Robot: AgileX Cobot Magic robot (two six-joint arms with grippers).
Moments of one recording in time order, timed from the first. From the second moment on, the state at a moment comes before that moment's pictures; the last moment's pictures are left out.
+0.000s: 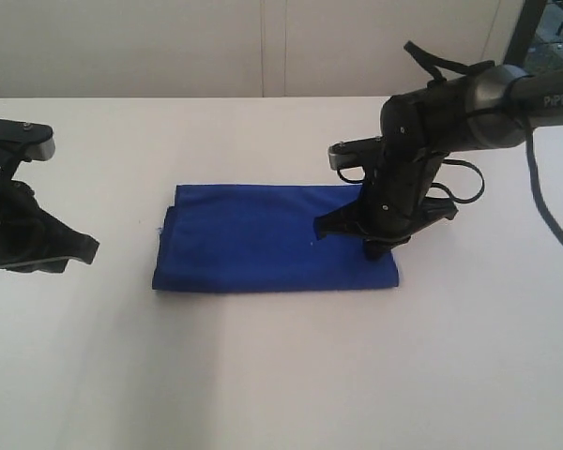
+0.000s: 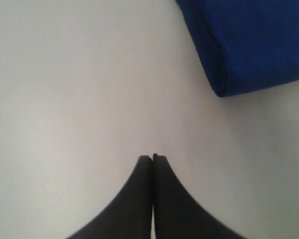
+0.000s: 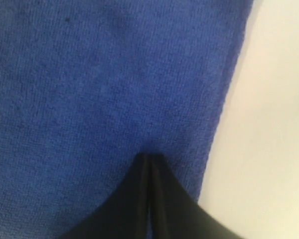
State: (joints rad) left arm -0.30 1.38 -0.78 -0.14 0.60 0.10; right arm 0.27 2.04 -1.32 -0.03 0.74 0.21
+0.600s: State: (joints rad) left arm -0.22 1.21 -0.78 -0.15 0.77 0.13; right arm 0.21 1.60 -1.14 -0.03 0.66 0.26
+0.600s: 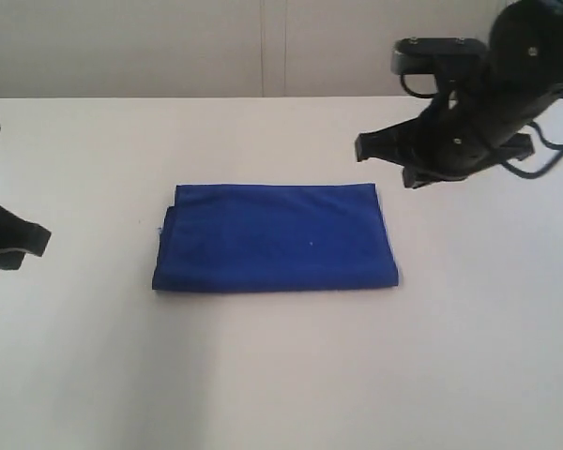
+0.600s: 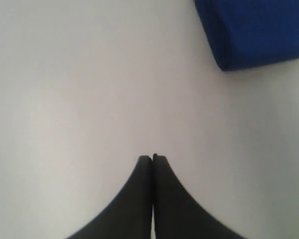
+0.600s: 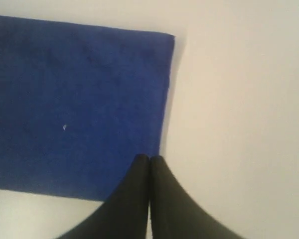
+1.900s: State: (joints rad) left arm -0.16 0.41 -0.49 -0.34 0.73 0.39; right arm 0.13 0.10 -0.35 -0.12 0.38 0.15
